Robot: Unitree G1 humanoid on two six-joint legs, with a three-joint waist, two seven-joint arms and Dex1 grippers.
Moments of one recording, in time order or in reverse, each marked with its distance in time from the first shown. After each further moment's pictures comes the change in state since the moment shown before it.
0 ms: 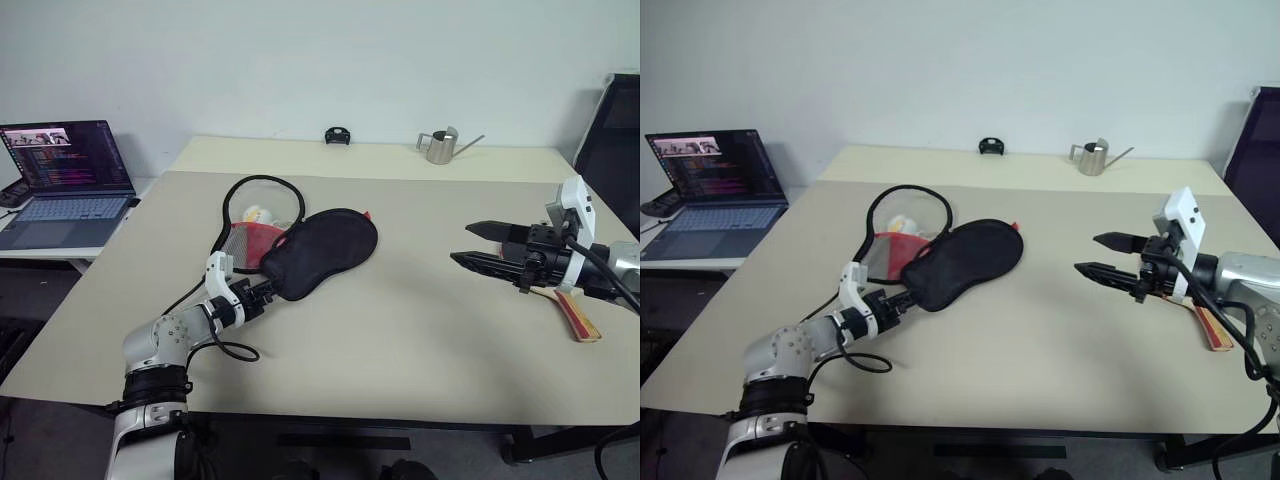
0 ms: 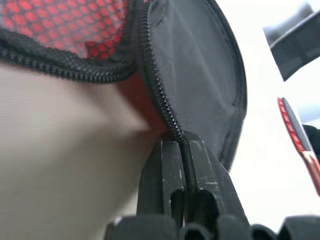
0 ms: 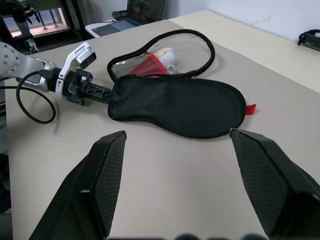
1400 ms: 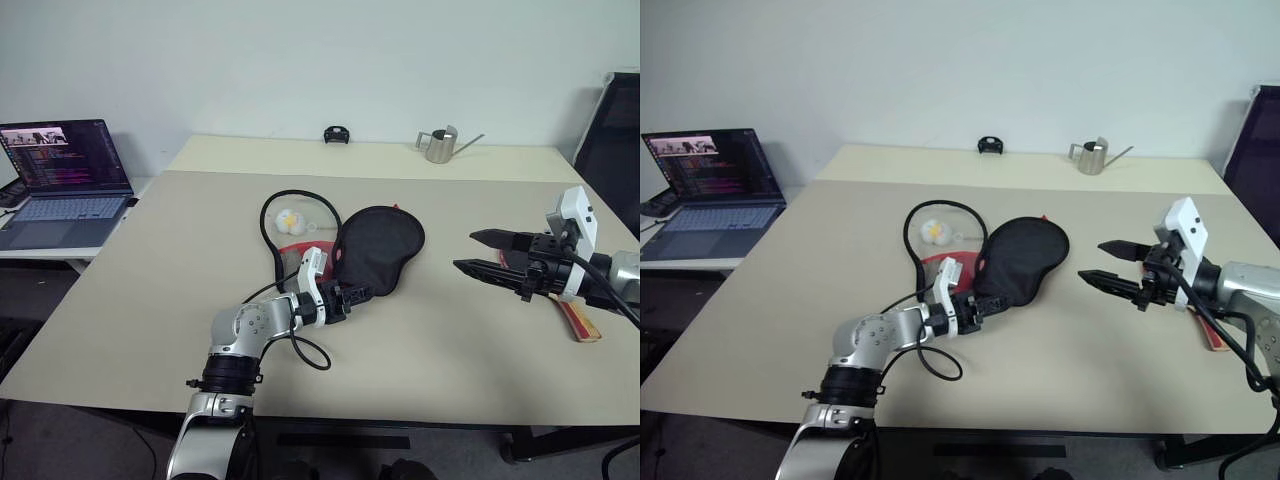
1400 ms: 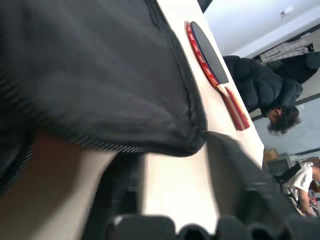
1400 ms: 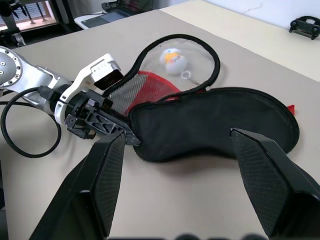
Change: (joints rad) left arm -0.078 -0.216 -0.264 -0.039 -0.007 0.018 -0.004; right arm 0.069 -0.007 -0.031 -0.038 0.001 0.002 -0.028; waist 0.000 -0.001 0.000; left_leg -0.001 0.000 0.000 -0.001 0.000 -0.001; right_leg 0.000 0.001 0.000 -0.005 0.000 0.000
